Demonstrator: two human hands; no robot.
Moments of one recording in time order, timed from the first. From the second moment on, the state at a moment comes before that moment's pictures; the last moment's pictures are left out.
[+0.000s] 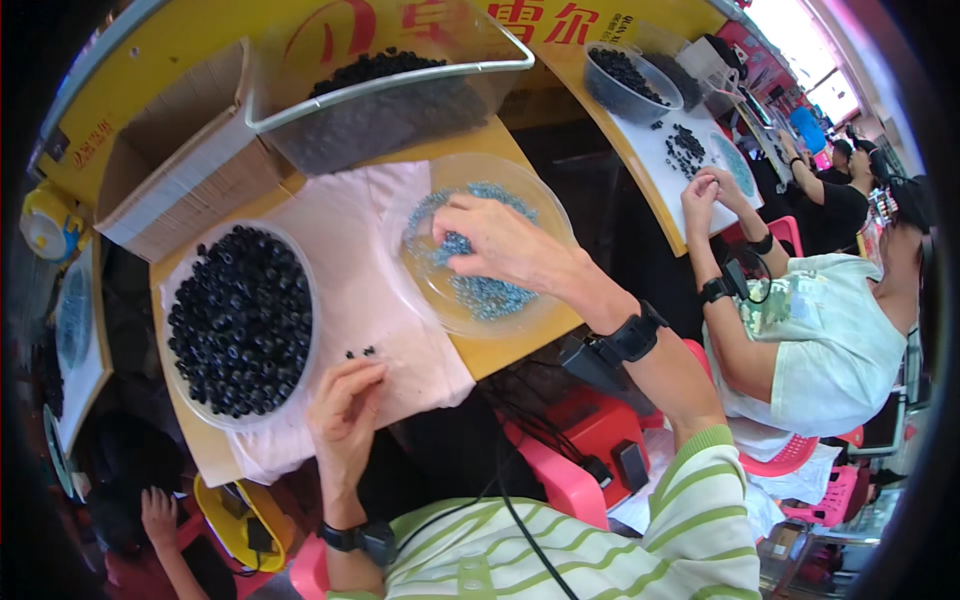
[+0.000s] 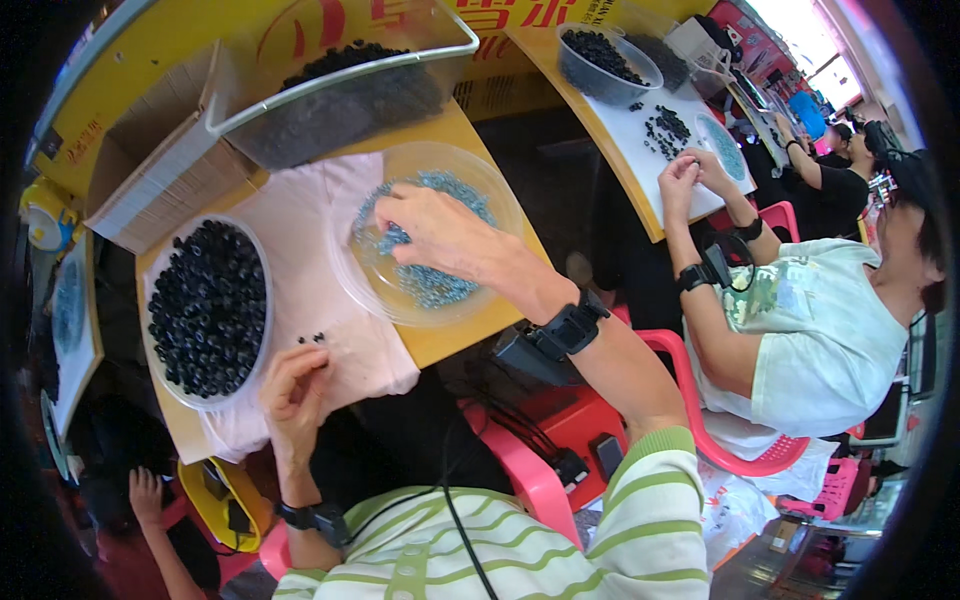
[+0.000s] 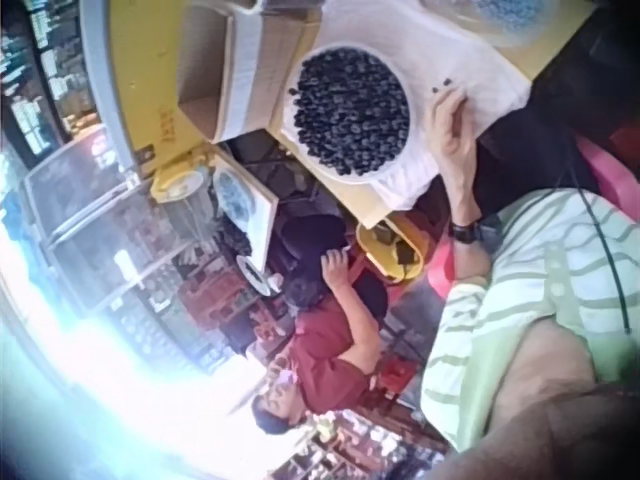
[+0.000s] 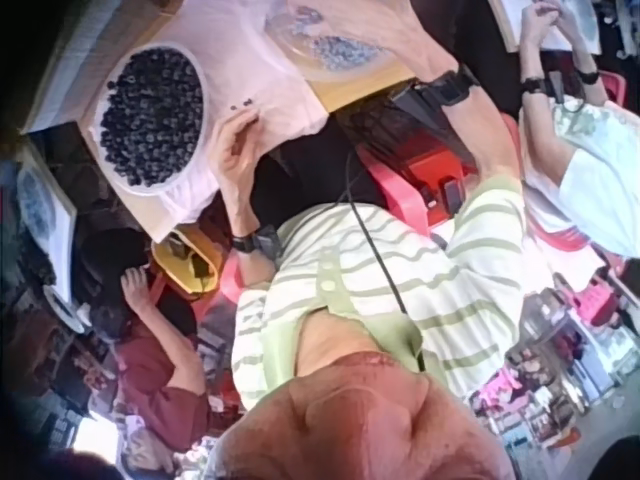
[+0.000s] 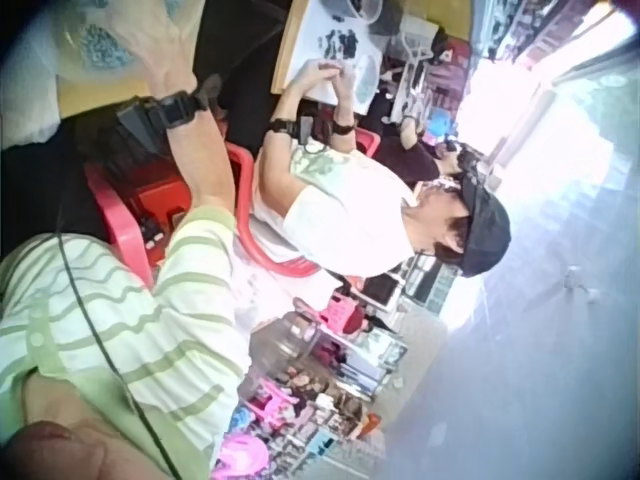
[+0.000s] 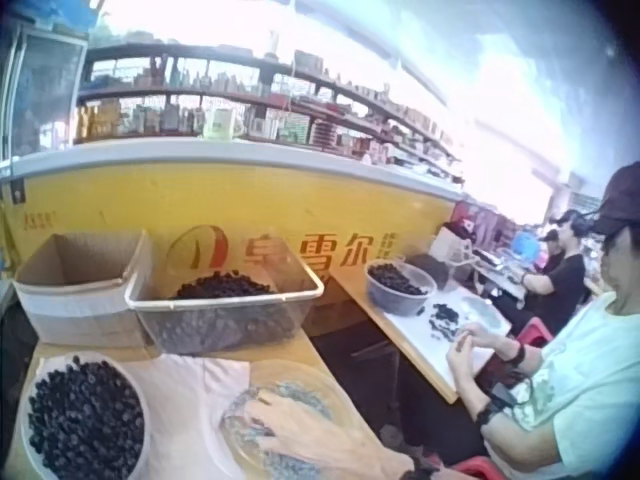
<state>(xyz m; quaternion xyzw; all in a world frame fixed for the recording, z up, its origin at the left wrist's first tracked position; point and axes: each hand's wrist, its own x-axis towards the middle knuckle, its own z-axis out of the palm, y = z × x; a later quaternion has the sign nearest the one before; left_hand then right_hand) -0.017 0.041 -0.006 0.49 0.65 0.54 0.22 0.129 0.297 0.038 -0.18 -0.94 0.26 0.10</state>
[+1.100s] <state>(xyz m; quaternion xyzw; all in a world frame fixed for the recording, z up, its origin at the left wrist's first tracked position) -0.015 0.041 0.001 0.48 0.62 0.57 0.26 0.104 0.274 0.052 -0.13 -0.97 0.21 0.07</state>
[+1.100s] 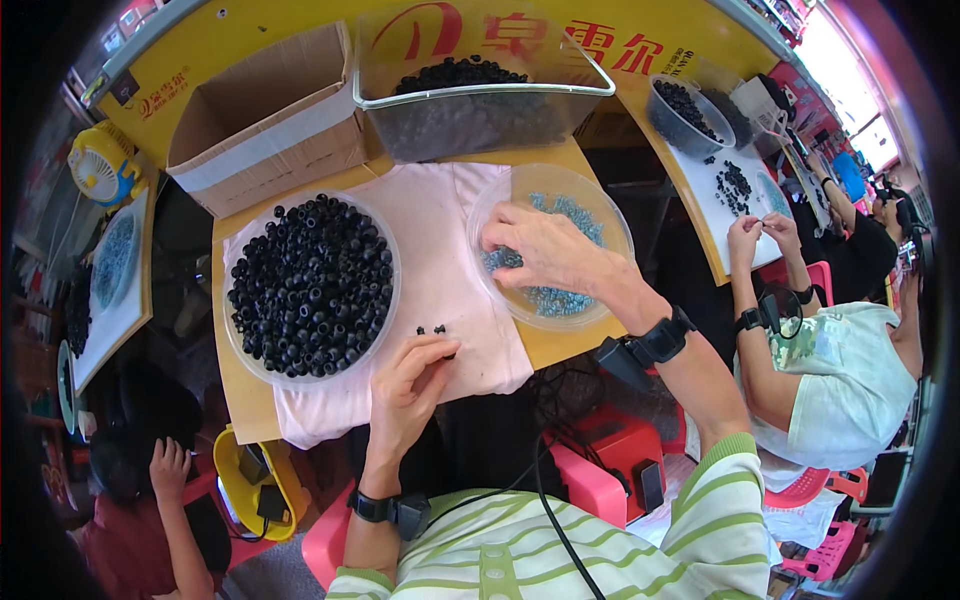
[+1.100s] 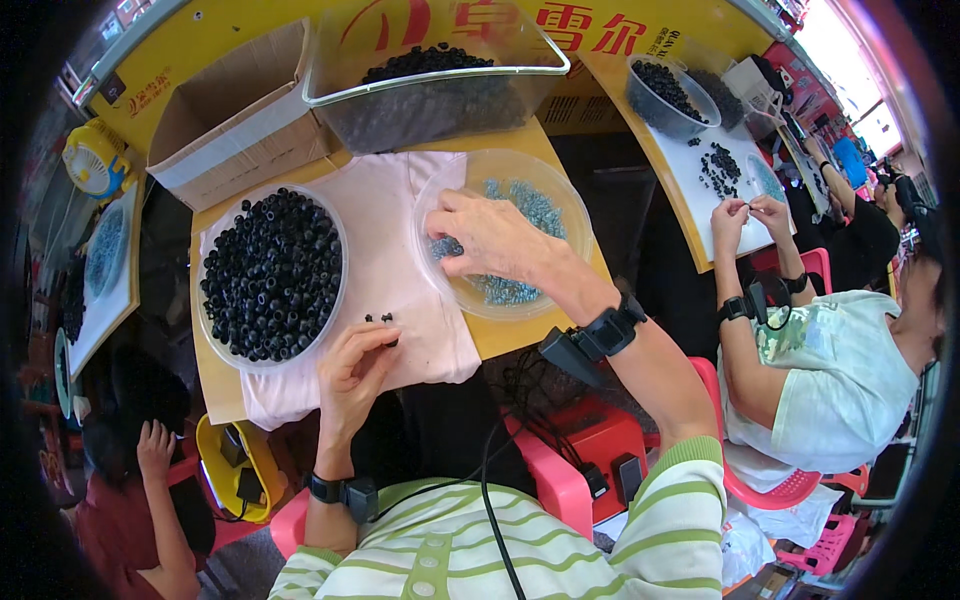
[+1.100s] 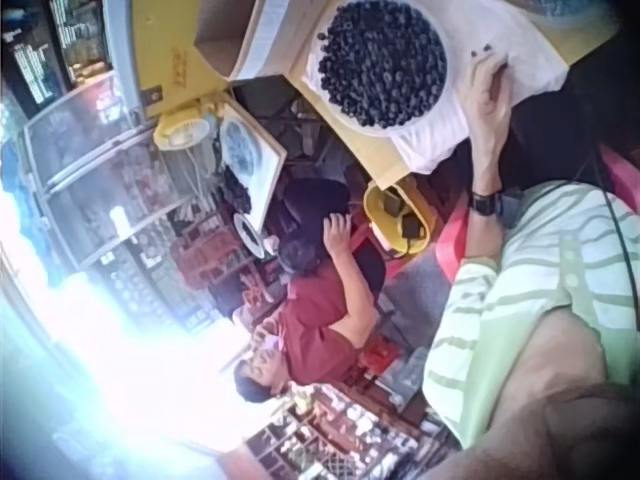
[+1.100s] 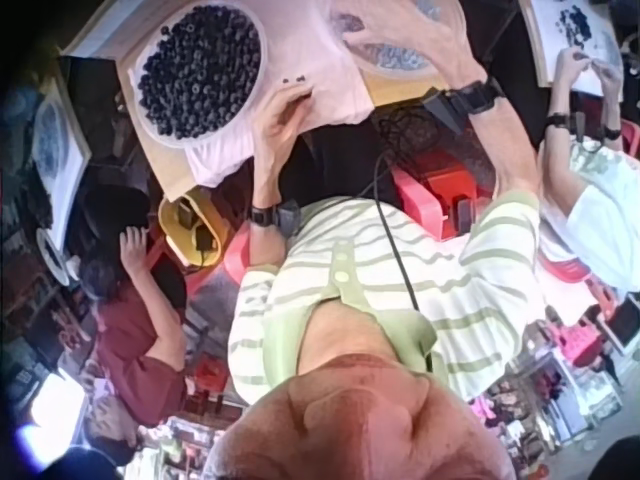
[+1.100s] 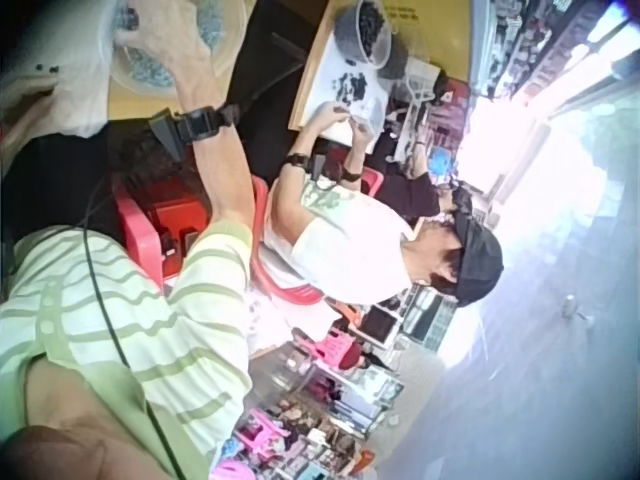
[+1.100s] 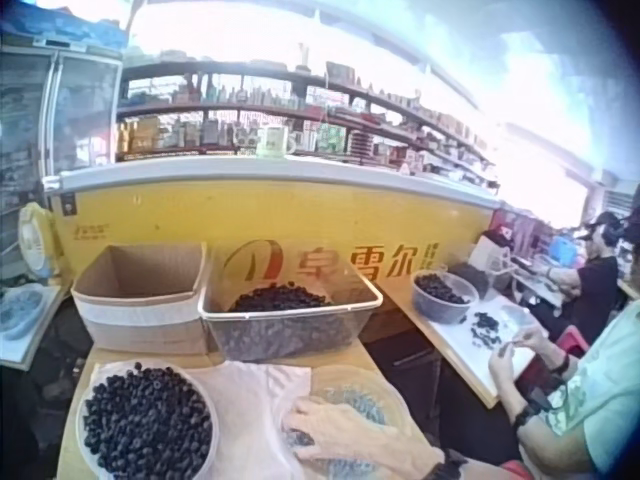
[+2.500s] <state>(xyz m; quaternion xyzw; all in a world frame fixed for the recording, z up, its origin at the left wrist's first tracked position) -0.028 0.055 -0.027 0.46 0.54 0.63 0.32 0.137 0.145 0.018 -0.25 -0.91 0.20 0.26</state>
